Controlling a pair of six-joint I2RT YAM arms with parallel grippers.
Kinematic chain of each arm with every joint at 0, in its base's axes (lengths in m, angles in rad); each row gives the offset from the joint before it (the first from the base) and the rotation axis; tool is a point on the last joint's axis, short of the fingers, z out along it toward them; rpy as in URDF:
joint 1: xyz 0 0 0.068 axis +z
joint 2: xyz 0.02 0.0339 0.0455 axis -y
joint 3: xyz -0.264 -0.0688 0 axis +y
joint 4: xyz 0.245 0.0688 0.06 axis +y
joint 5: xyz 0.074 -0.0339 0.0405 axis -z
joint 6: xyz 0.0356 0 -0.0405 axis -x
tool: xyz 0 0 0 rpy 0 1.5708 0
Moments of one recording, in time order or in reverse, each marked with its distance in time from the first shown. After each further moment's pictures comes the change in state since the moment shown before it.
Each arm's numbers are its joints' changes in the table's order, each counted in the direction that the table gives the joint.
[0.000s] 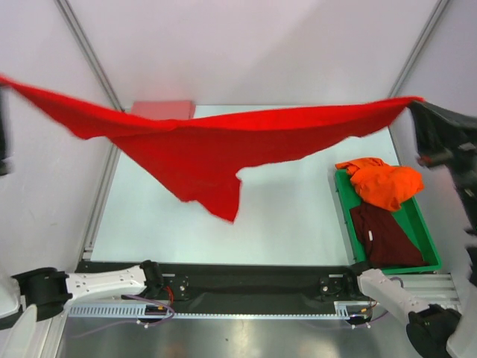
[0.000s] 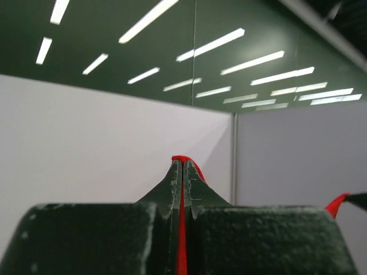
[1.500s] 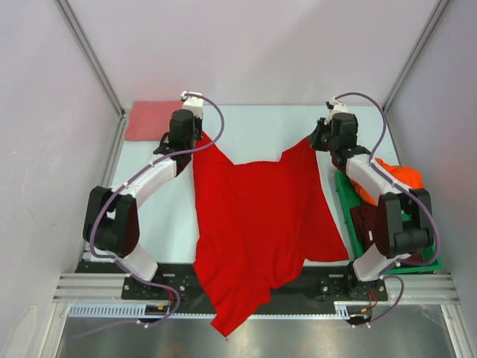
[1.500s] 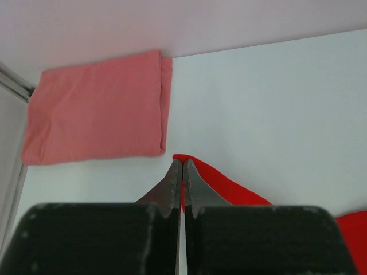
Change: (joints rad) left arm 0.749 -0.724 0.877 -0.445 -0.028 0.257; right arm -0.146 -0.638 0.862 -0.668 -0.063 -0.130
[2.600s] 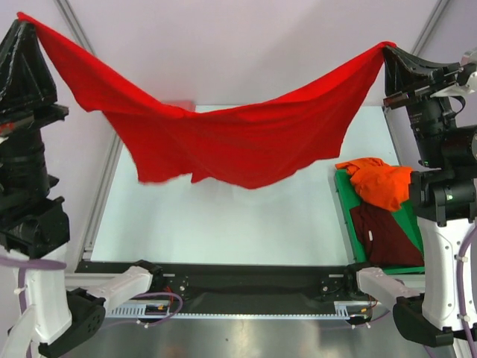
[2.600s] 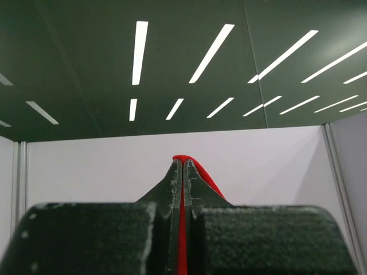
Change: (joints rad) left arm -0.011 0.578 -0.758 0.024 0.384 -0.056; right arm -0.032 0.542 -0.564 0.019 -0.113 0.236
